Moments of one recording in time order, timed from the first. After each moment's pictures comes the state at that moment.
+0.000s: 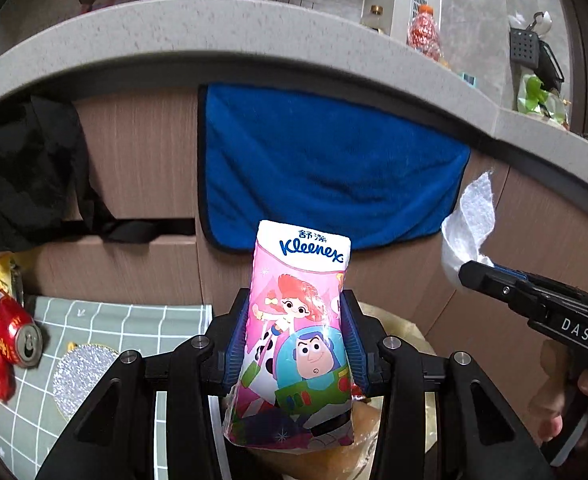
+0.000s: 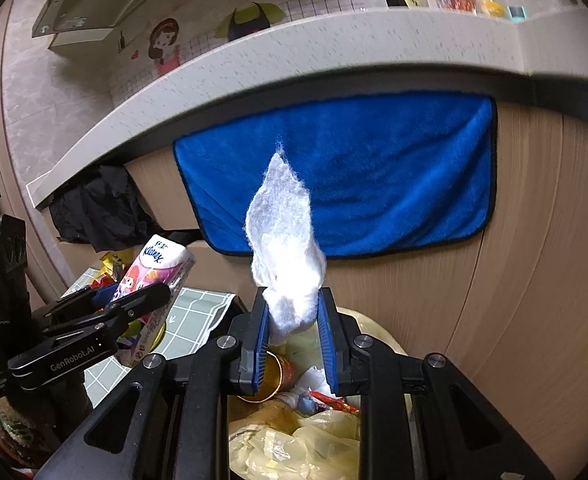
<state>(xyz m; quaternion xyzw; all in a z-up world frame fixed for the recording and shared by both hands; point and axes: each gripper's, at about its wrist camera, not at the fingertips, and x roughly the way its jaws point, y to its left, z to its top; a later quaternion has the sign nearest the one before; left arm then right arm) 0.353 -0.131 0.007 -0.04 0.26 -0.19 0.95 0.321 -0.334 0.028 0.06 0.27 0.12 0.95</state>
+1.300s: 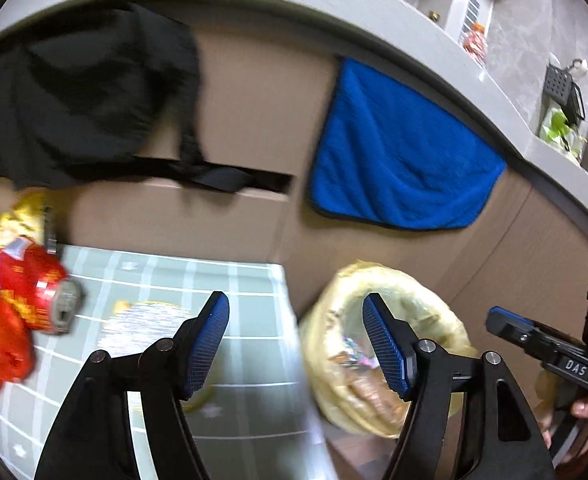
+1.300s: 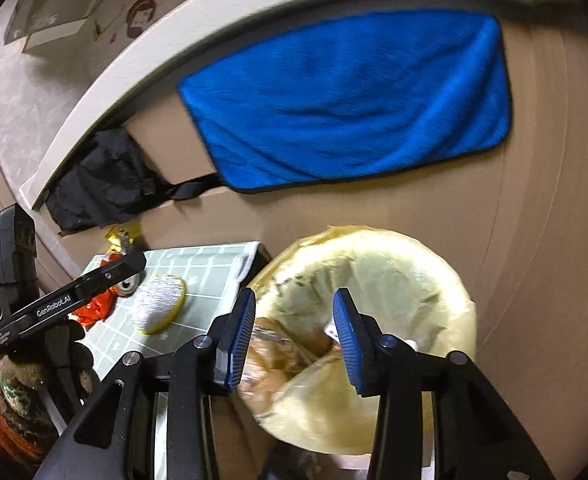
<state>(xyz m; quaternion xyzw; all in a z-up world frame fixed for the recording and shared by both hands) 0.361 -0.009 -0.012 -0.10 0.31 -0.19 0.92 0.307 -0.280 -0.007 0.10 0.34 0.11 0.93</state>
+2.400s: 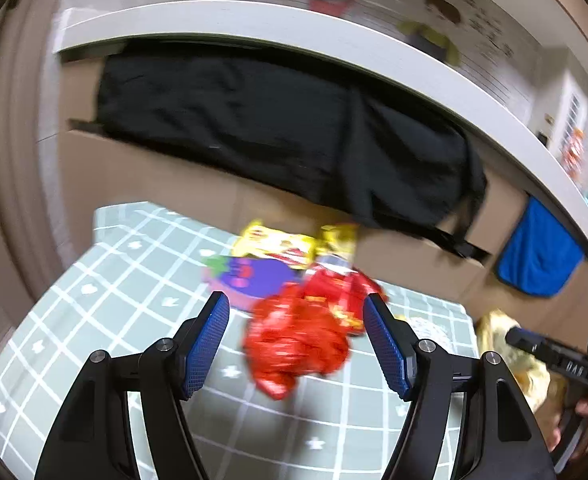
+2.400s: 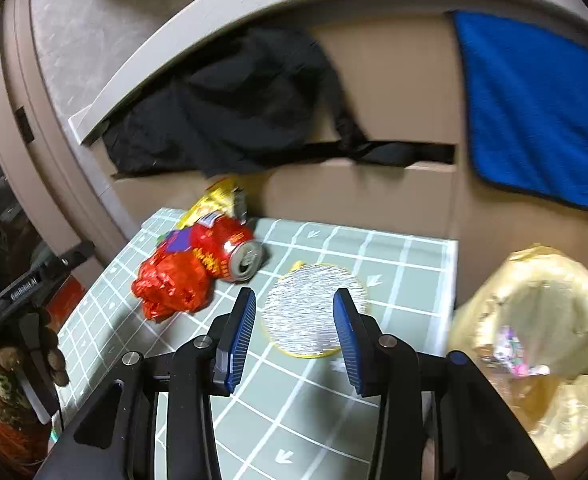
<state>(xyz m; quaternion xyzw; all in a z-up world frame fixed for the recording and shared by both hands) 0.277 0.277 -0.021 -0.17 0.27 0.00 0.95 0.347 -0.060 -0.017 0.04 0.38 0.22 0.90</state>
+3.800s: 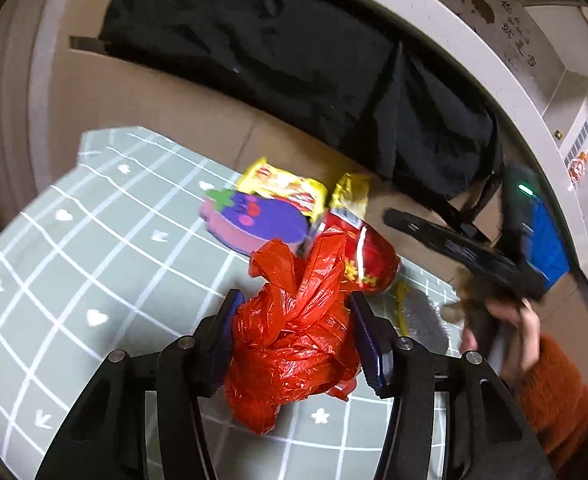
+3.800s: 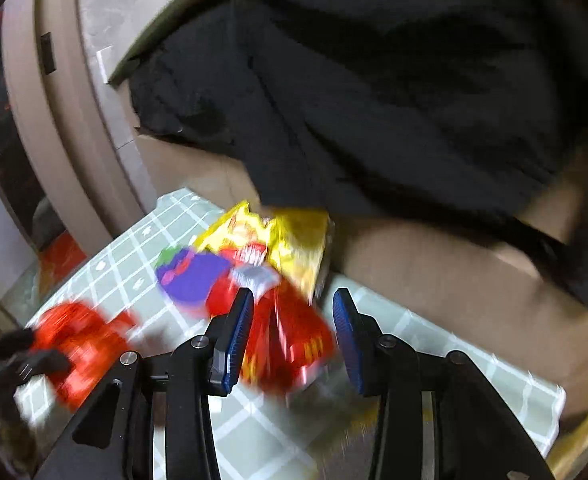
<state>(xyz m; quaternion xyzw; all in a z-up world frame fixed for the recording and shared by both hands) 0.290 0.295 -0.065 -0.24 0.33 -0.04 0.91 0.480 0.088 -0.053 -0.07 0.38 0.30 0.87</state>
